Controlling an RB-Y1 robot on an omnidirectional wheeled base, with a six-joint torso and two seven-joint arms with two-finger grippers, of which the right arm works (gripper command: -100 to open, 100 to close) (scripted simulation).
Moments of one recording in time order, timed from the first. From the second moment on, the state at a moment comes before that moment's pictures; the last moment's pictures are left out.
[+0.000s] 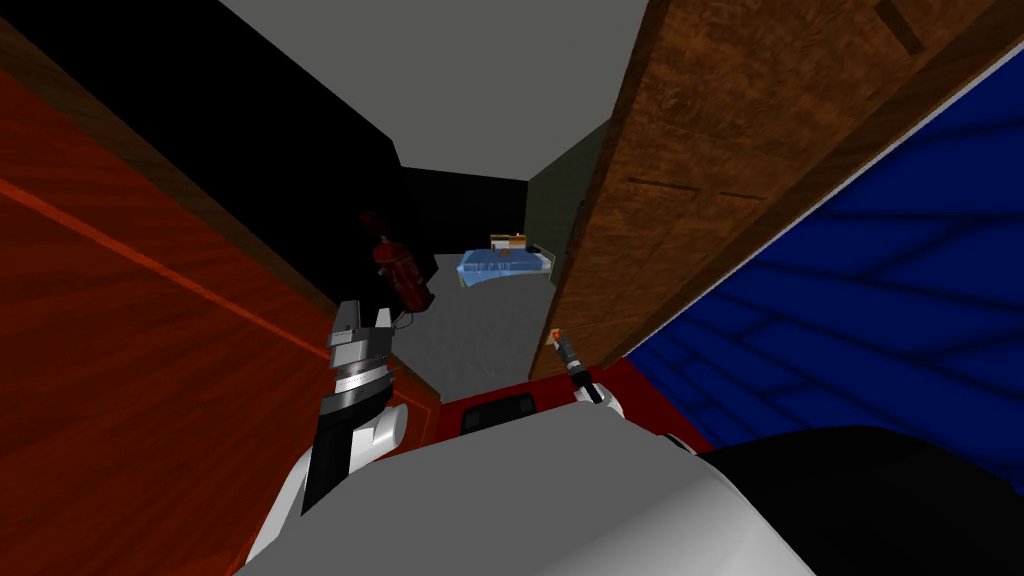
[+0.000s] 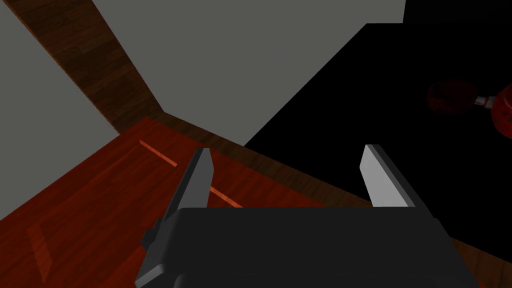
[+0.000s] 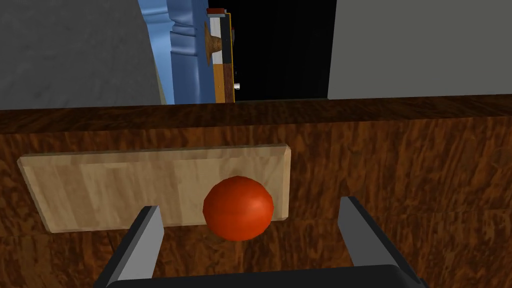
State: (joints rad) arm 0.06 -0.31 -0.07 -0.72 0.12 -0.93 -0.38
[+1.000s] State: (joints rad) arm 0.08 -0.33 -0.06 -0.72 0.13 -0.96 -0.40
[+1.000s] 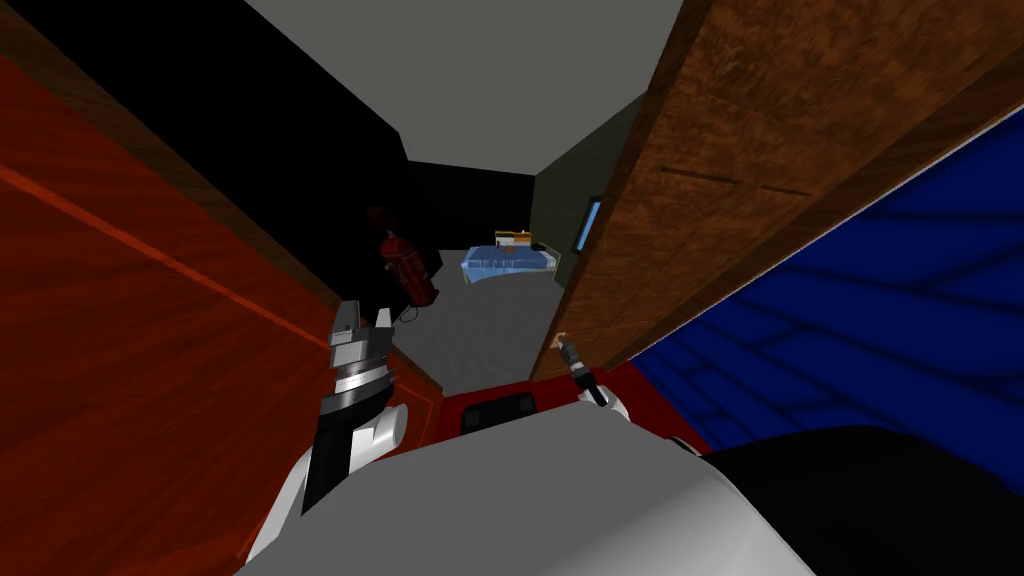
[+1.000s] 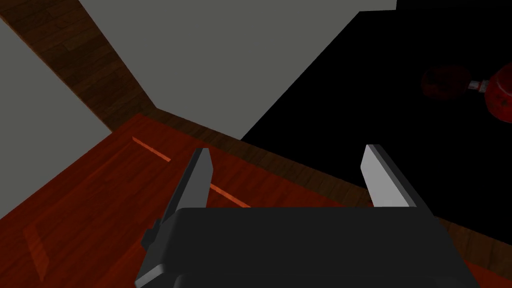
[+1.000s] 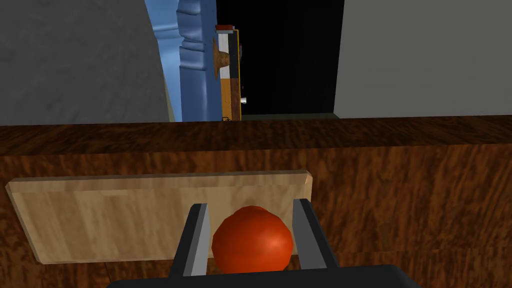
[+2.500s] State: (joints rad) arm 0.18 -0.42 -0.01 -0.68 0.18 -1.15 -0.50
